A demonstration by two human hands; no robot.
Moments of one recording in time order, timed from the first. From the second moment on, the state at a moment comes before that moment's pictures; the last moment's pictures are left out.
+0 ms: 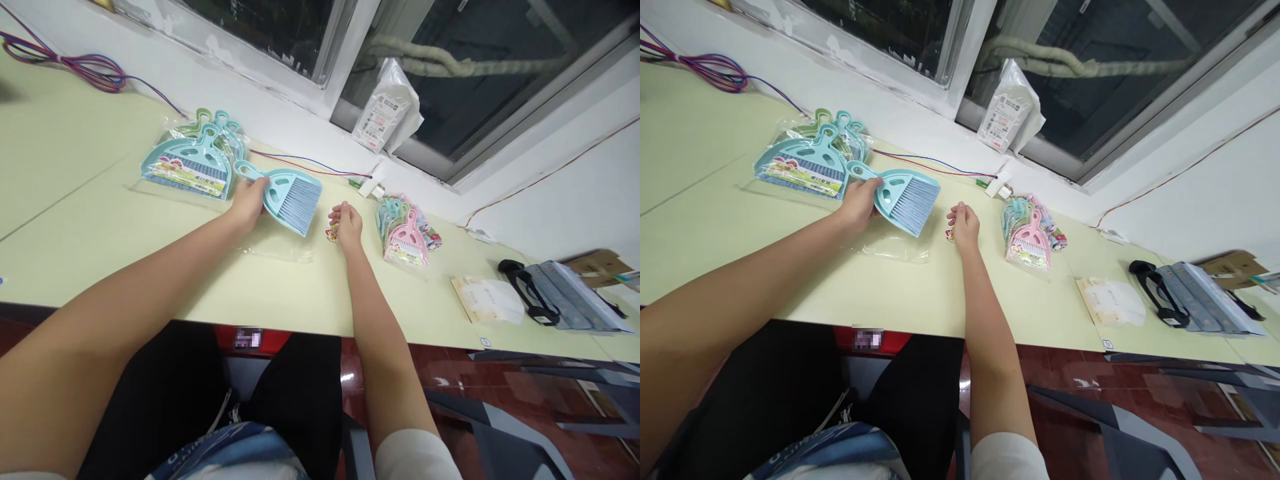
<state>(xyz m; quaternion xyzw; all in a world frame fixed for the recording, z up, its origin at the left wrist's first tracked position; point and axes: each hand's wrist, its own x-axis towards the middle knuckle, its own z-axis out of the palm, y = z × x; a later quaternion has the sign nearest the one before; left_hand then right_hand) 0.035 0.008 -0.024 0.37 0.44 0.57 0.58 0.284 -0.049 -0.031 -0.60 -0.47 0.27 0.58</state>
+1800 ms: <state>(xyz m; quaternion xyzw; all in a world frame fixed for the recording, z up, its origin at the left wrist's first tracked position) 0.063 -0.062 0.014 0.48 0.19 0.52 0.68 0.200 -0.098 0.011 -0.59 -0.68 -0.01 0.44</state>
